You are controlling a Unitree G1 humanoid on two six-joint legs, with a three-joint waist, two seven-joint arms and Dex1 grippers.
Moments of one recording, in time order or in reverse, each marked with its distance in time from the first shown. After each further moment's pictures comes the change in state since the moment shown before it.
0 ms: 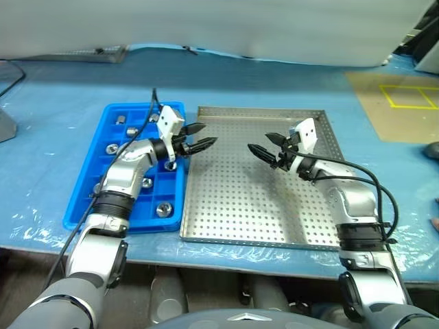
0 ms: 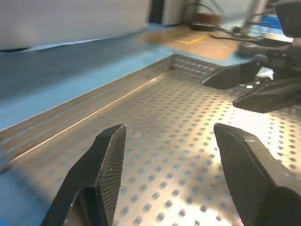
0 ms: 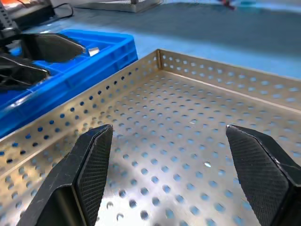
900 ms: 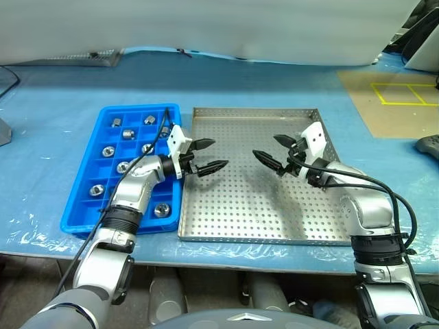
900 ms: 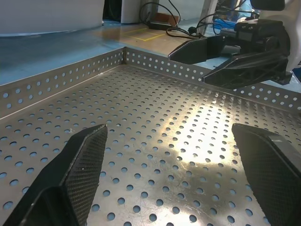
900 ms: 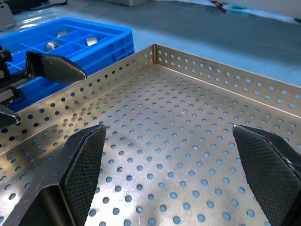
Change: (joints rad) left arm 0.126 -0.030 -0.009 -0.100 0.005 0.010 -0.042; right arm 0.026 -0.043 0.028 -0.031 0.015 -0.009 -0.025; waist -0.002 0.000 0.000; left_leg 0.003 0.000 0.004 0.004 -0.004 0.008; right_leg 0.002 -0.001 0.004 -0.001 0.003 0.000
